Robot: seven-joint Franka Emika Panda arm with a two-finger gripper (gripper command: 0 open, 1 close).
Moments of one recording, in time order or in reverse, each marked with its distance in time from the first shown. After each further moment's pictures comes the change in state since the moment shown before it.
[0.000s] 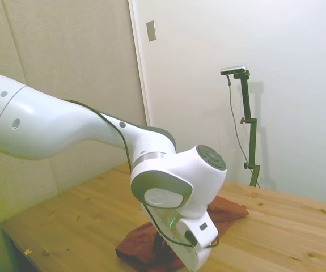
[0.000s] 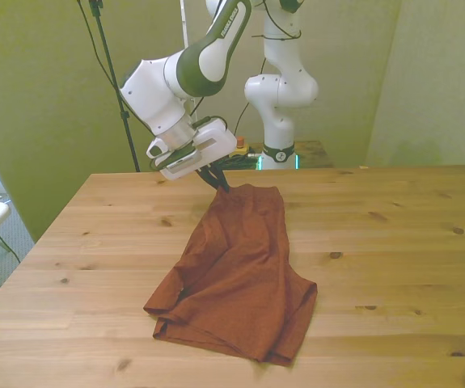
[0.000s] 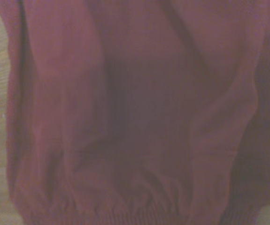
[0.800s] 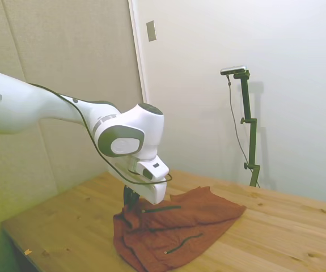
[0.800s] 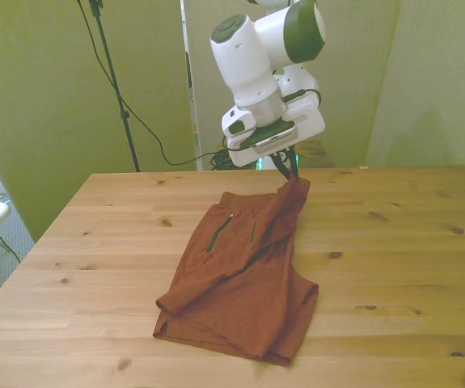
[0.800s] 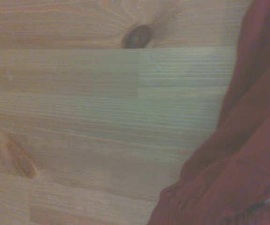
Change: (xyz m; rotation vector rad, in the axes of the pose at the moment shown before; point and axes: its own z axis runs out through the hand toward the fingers) arm -0.124 -0.170 0.033 -0.116 0.080 -0.199
